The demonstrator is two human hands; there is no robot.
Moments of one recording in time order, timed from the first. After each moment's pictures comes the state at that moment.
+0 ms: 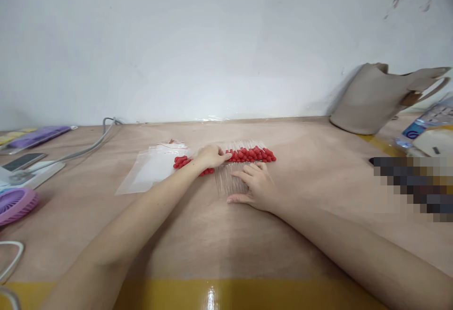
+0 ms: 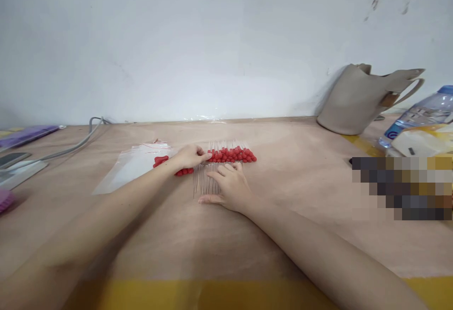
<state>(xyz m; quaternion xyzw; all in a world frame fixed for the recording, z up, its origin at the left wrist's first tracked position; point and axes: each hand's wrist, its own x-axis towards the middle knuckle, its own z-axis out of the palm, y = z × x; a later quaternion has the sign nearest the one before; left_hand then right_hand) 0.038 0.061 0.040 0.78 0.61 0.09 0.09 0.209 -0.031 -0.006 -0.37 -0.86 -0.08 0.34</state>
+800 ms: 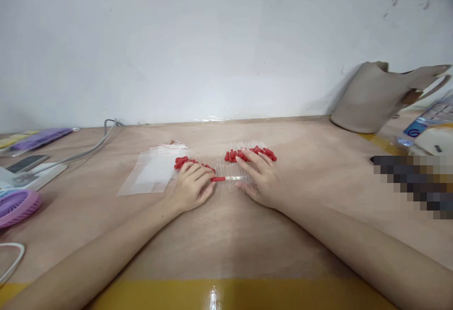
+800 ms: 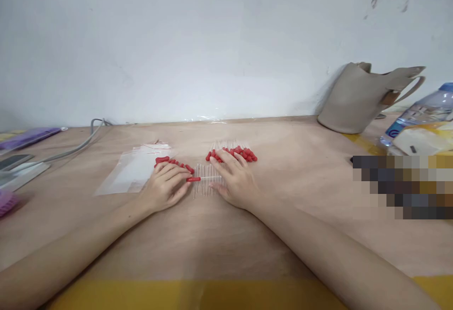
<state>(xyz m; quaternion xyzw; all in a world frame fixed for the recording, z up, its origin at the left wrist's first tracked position) -0.018 -0.030 0.023 0.89 0.33 0.26 -0.16 0.220 -0.028 -0.004 -0.35 -0.84 -0.16 0.38</state>
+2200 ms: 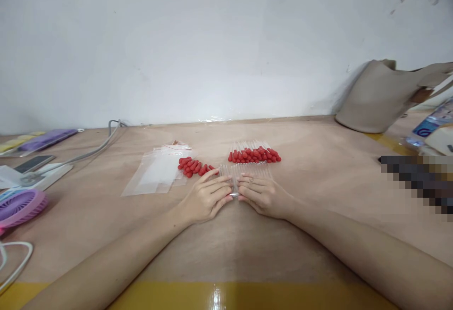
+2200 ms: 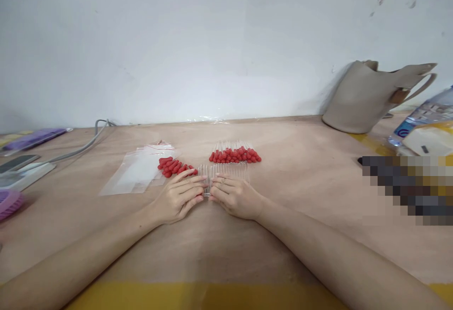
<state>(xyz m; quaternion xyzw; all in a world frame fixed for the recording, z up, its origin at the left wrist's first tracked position) -0.001 -0.042 0.011 0.93 0.22 0.27 -0.09 0.211 -0.039 -0.005 -0.16 -0.90 -0.16 0.38</state>
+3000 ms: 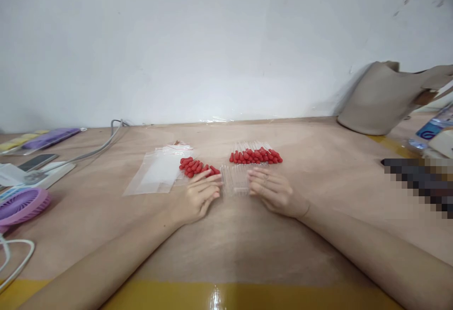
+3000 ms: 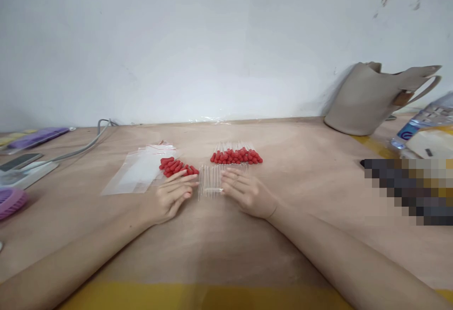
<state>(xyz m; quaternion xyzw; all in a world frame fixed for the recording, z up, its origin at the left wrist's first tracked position) -0.023 -0.042 0.008 0.92 0.22 0.30 -0.08 0.235 -0.032 -0.008 -0.15 -0.88 -0.18 0.41</state>
